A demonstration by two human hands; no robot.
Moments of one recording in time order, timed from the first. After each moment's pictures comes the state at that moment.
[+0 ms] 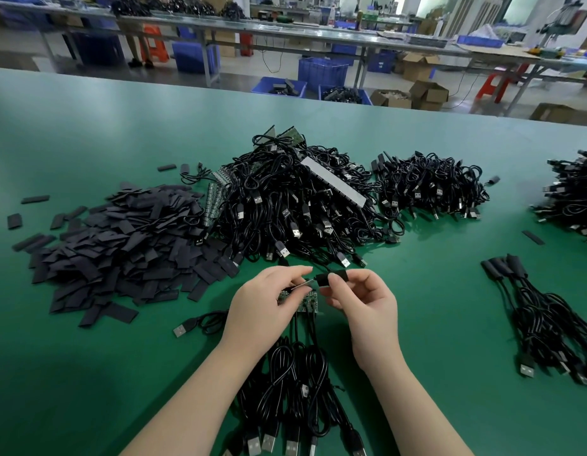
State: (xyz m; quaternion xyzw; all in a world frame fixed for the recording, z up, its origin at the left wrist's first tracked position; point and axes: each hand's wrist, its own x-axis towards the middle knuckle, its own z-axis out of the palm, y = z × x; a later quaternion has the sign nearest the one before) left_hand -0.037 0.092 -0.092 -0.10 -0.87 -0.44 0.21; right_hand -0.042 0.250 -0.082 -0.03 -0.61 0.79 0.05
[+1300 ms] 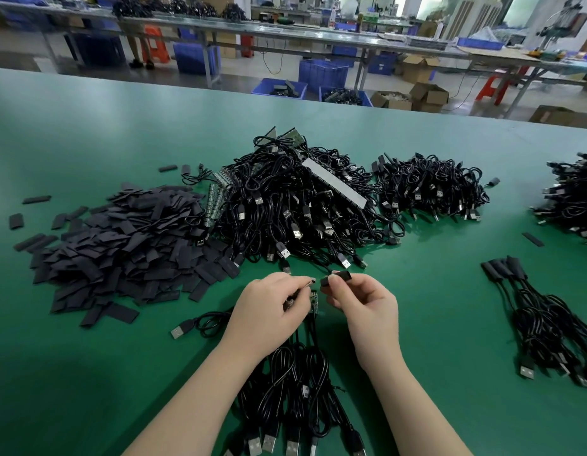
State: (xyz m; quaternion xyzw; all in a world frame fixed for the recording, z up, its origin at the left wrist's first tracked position) left_hand -0.035 0.096 -0.083 -0.13 -0.90 -0.38 0.18; right_hand -0.044 0.253 -0.086 -0.04 -0.66 0.75 0.06
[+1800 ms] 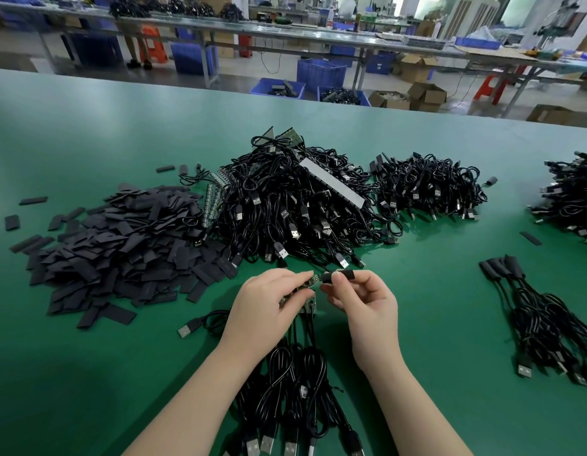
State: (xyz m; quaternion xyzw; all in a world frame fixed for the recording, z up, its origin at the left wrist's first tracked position) left_hand -0.036 0.094 -0.084 -0.14 -0.89 -0.39 0.22; right_hand -0.041 0.251 -0.081 -0.03 -0.60 0.80 0.06
